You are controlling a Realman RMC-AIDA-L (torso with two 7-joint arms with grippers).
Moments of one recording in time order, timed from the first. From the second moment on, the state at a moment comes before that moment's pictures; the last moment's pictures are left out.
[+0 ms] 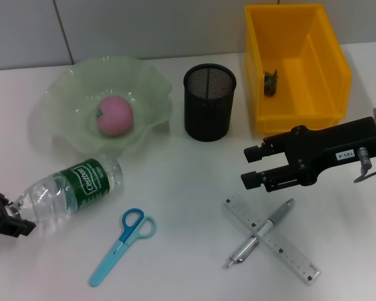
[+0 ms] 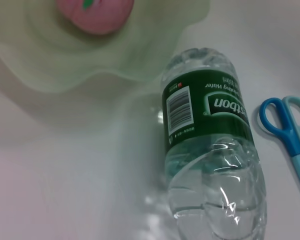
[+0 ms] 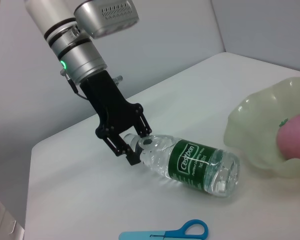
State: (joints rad) left arm -0.58 -2.03 0.95 1.19 2.66 1.75 -2.04; right arm 0.62 2.01 -0.75 -0.78 -2.14 -1.75 1.64
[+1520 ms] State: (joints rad) left arm -0.58 -2.04 0.87 1.20 2.65 1.79 -1.98; right arm 0.63 2.01 -0.75 -0.78 -2.14 -1.75 1.65
